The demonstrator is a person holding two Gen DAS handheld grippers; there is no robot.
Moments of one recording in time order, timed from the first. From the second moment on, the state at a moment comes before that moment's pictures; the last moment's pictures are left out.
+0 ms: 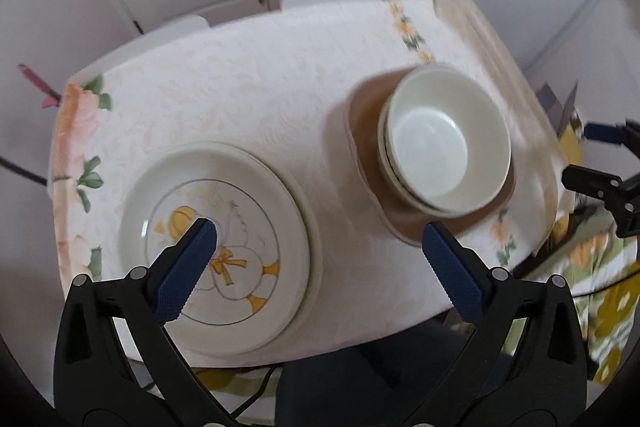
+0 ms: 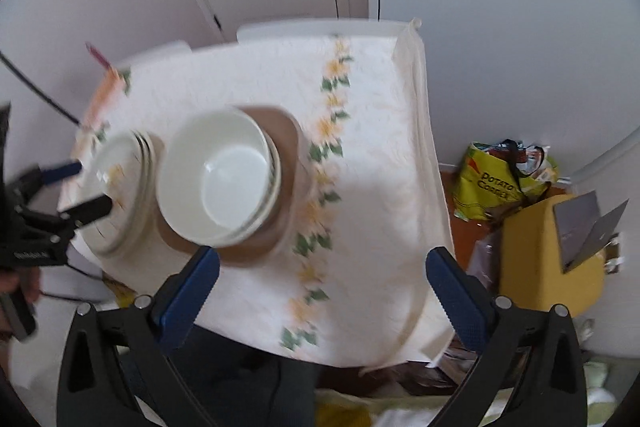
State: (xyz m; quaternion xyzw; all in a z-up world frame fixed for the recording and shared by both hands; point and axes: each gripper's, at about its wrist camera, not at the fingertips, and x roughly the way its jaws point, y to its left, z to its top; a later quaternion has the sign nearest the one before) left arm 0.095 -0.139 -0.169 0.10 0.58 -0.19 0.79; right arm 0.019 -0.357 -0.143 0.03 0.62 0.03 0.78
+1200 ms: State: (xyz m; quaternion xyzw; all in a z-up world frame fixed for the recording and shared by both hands) left arm 0.112 -0.203 -0.262 0.08 0.62 -0.22 0.75; right arm 0.061 -0.315 -0.244 0.02 0.68 0.16 0.72
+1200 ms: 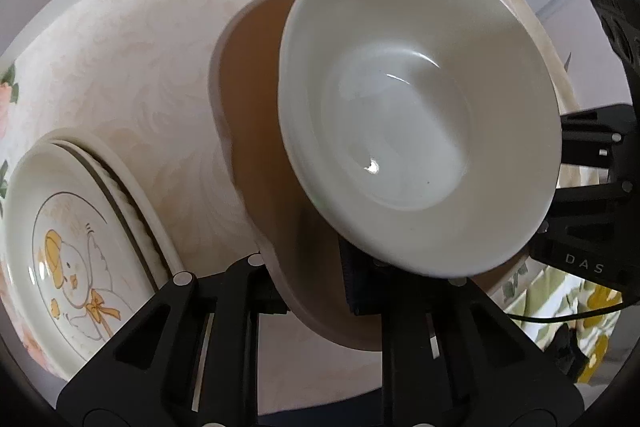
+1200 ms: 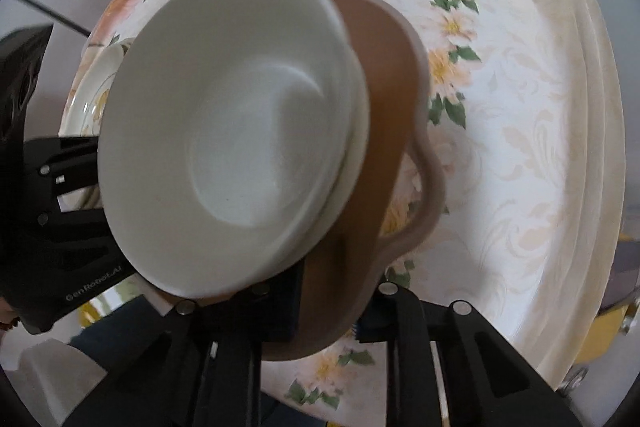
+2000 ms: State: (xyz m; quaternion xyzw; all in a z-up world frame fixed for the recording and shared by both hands) left arm 0.102 -0.127 -0.153 0.08 0.55 -0.18 0.81; right arm 0.070 -0.258 -0.135 0.01 0.62 0.17 0.76
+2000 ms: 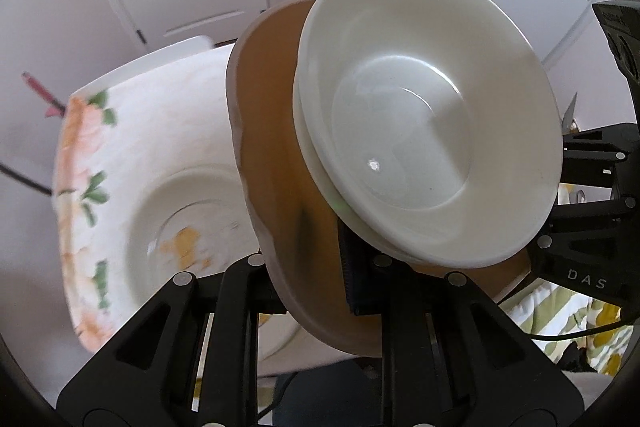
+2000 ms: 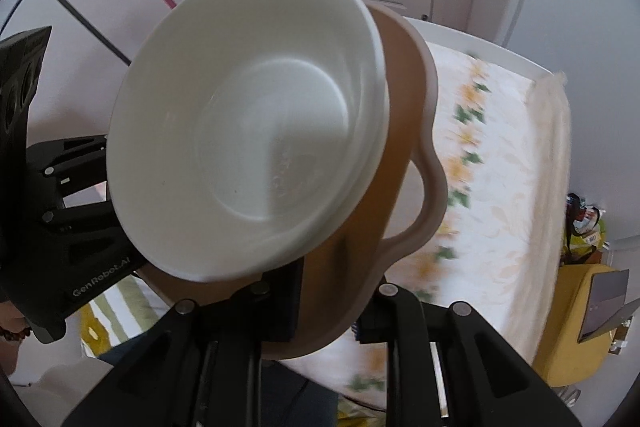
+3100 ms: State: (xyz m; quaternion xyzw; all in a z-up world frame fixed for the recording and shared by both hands) left arm 0.089 0.043 -0.225 0.06 0.61 -0.17 0.77; right arm 0.060 -0.091 -0.189 0.00 0.65 0.12 0.75
